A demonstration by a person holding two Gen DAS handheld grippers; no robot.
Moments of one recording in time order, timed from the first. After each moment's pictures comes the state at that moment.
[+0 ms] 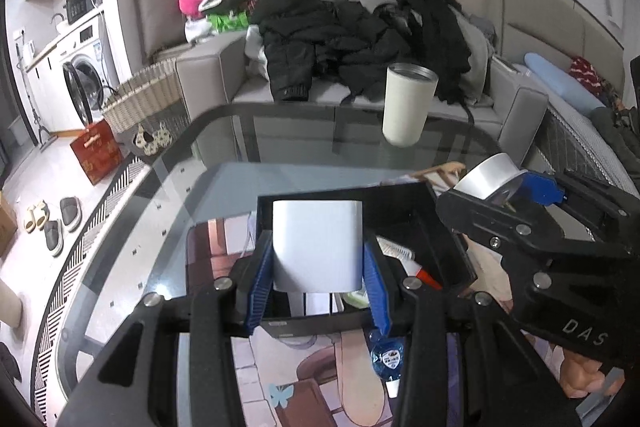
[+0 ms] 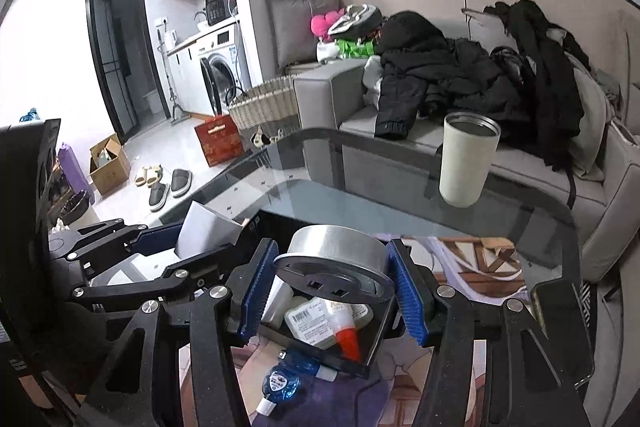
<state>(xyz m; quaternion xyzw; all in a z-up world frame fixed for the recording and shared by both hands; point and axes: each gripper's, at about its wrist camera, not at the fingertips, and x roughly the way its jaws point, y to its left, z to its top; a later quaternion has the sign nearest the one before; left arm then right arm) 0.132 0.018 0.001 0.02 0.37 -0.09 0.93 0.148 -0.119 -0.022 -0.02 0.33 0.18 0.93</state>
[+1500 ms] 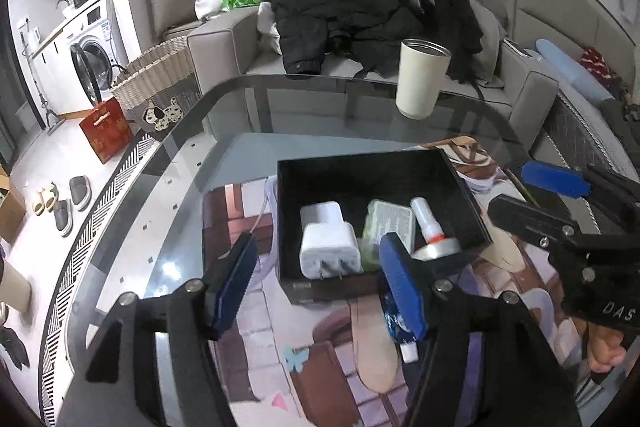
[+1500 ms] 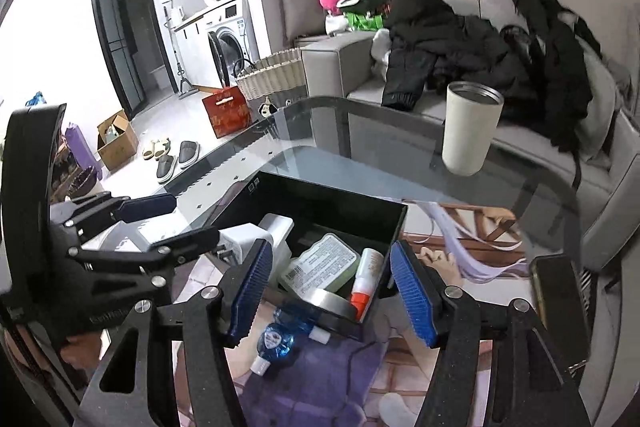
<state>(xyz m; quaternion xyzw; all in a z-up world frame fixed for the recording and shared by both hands) 0.110 0.031 -0.002 0.03 0.40 -0.08 0.91 0.129 -0.135 -0.029 -0.04 0.37 0.20 0.91</state>
